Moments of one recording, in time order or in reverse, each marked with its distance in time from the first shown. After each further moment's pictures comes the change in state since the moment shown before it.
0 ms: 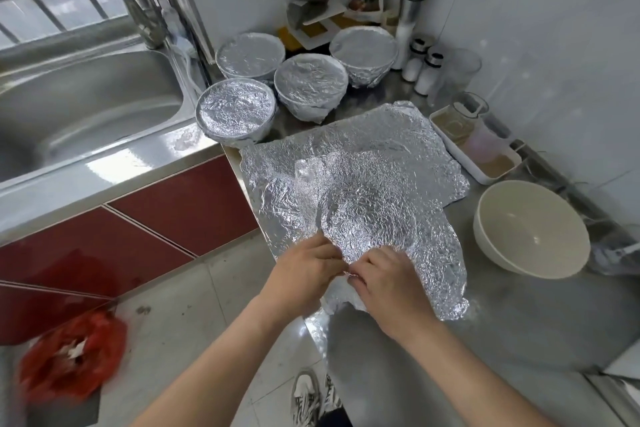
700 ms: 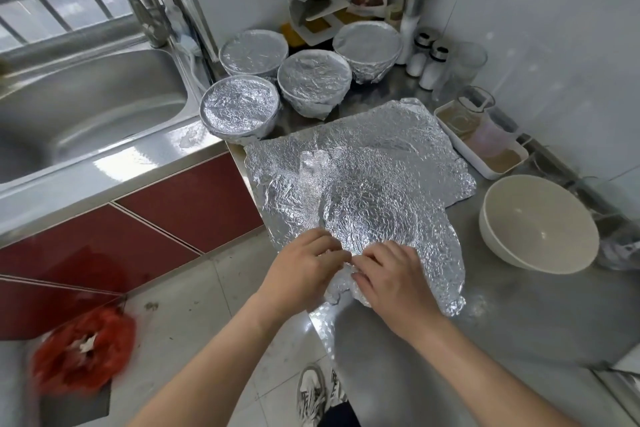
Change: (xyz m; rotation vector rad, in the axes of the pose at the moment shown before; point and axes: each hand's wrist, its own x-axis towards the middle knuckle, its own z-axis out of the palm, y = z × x) left_hand -0.008 -0.005 0.001 0.016 0.090 0.003; right_hand -0.002 0.004 0.005 -0.048 0.114 -0.074
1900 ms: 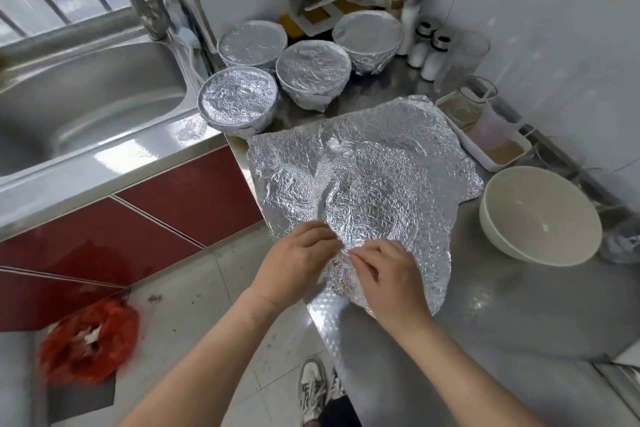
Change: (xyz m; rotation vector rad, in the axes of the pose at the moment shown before) left_hand -0.009 -0.004 0.004 -0.004 0.031 -0.049; right_hand -0.006 -0.015 0.001 0.340 0.050 0.291
